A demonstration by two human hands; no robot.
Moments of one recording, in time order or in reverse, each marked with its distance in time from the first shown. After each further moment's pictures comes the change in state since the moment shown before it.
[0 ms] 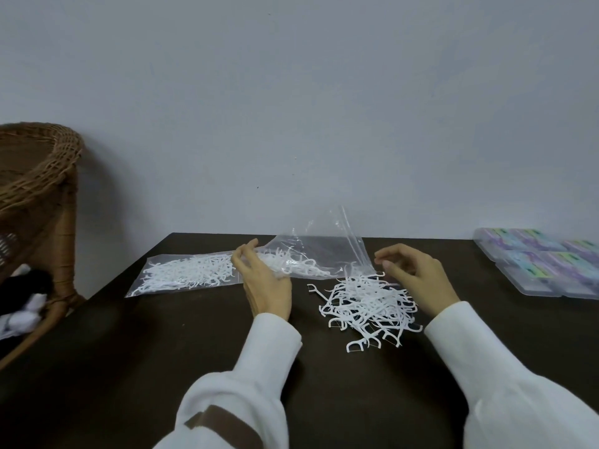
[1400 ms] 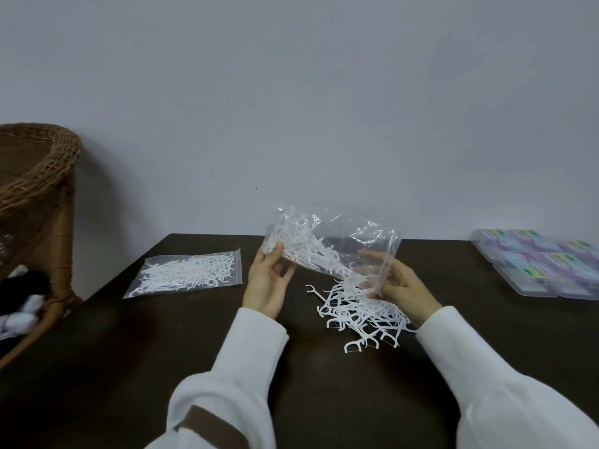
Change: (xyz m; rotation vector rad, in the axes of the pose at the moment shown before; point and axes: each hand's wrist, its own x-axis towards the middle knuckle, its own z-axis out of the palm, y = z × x) left_hand 0.014 0.007 -0.009 -1.209 -0.449 -0.545; right_hand -0.004 0.005 0.020 0.441 -0.237 0.194
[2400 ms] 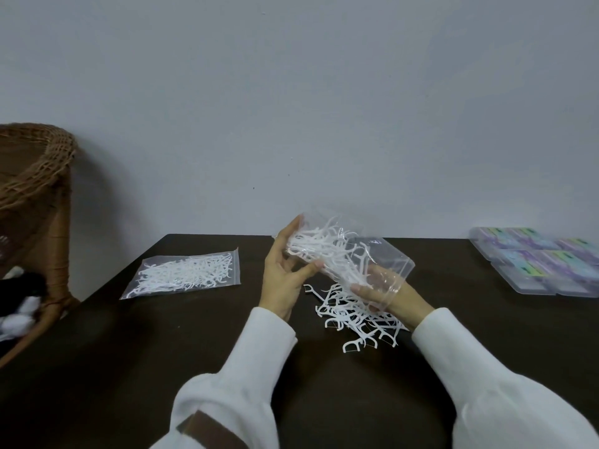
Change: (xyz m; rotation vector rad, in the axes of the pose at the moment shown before) left_hand -0.018 -0.011 0.020 0.483 -0.286 0.334; right_hand -0.003 0.000 0.010 -0.181 -0.050 0.075
